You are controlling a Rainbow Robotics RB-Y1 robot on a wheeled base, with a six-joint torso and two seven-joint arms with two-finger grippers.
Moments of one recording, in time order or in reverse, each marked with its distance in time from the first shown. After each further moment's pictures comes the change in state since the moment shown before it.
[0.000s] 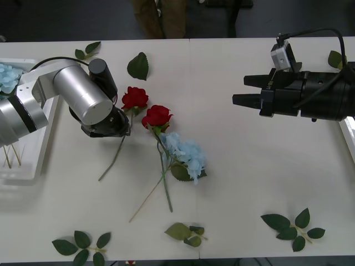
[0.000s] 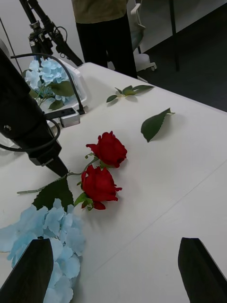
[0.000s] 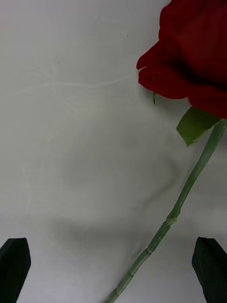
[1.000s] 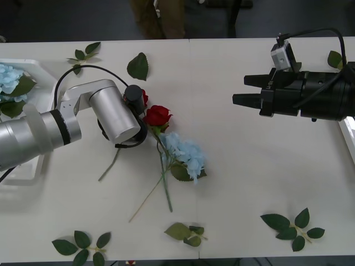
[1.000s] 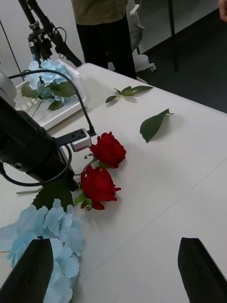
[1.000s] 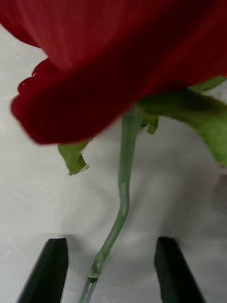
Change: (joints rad) right arm 0.000 0.000 0.000 0.000 0.003 -0.004 0.000; left arm -0.034 -0.149 -0.131 0.106 -0.183 -0.085 0.100
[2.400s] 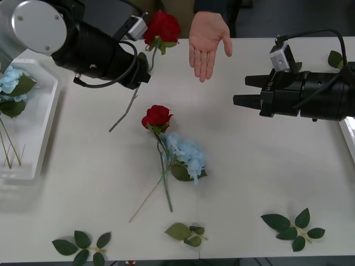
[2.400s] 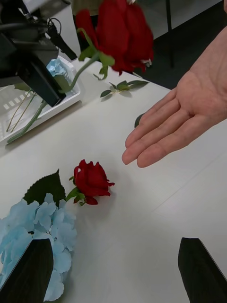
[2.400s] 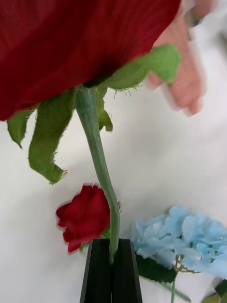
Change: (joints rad) right arm 0.000 0.001 0.000 0.000 0.036 -0.005 0.000; left arm 0.006 0.250 0.482 -0.239 0.759 -0.101 -1.049
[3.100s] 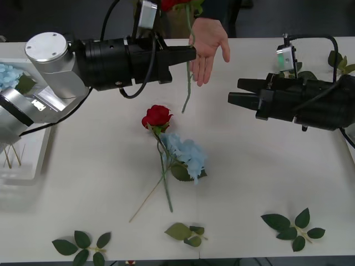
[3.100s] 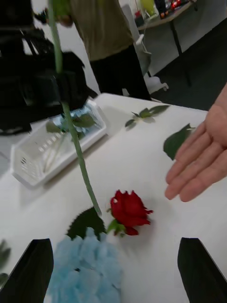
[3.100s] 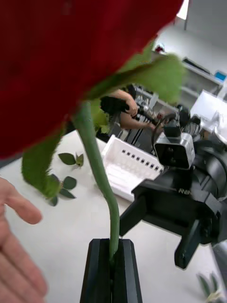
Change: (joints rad) right arm 0.056 0.042 0.000 0.000 -0.236 -0.017 0.000; left arm 0.157 -0.187 0.038 0.125 0.937 -0.326 -1.105
